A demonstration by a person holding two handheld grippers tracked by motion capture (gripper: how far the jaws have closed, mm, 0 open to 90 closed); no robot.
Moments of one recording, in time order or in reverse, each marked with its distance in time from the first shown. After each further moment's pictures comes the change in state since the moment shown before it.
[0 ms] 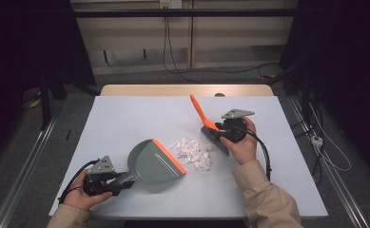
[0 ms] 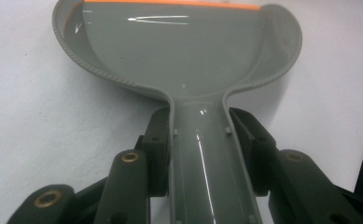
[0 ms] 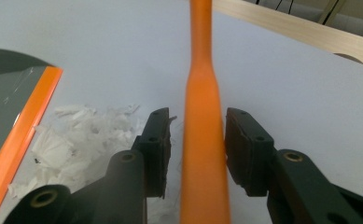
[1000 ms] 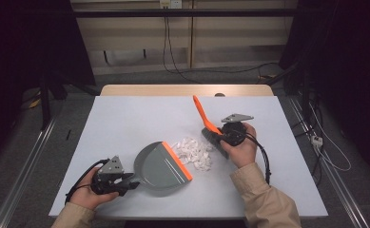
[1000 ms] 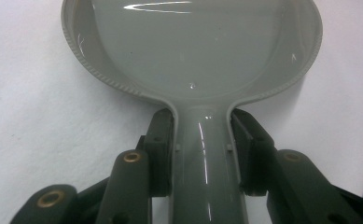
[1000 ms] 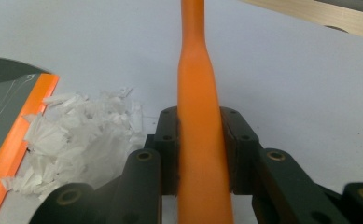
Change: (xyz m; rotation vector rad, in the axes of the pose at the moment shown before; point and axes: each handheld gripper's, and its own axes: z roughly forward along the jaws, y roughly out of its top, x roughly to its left) left arm -0.008 0.011 0.016 0.053 -0.021 0.067; right arm 0.009 -0.011 -0.004 0.036 -0.056 0.059
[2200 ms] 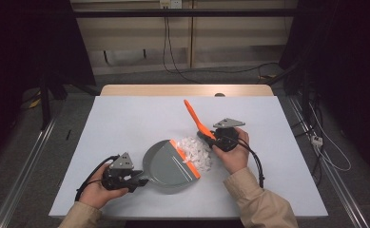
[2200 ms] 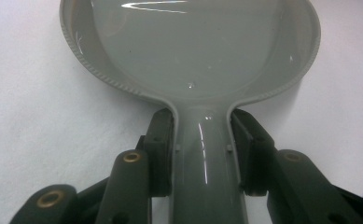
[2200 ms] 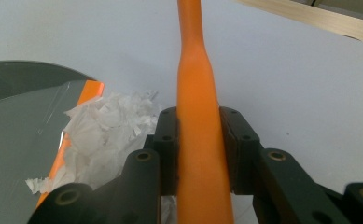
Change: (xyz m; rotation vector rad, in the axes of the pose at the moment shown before) left arm -0.002 0.018 0.018 0.008 -0.022 -0.010; right arm 0.027 -0.003 0.003 -0.029 -0.010 -0.027
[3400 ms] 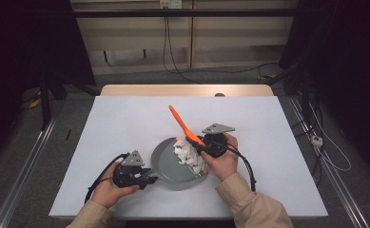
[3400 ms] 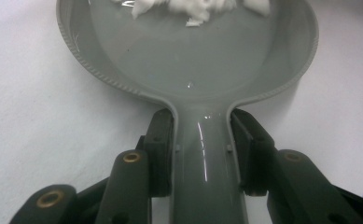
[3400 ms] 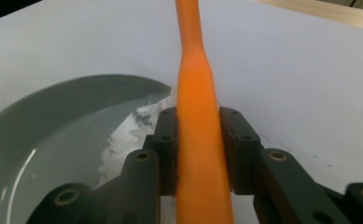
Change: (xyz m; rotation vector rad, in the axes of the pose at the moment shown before) left arm -0.009 0.018 0.023 -0.012 0.010 -0.031; right arm 0.039 0.000 0.005 -0.036 0.098 0.009
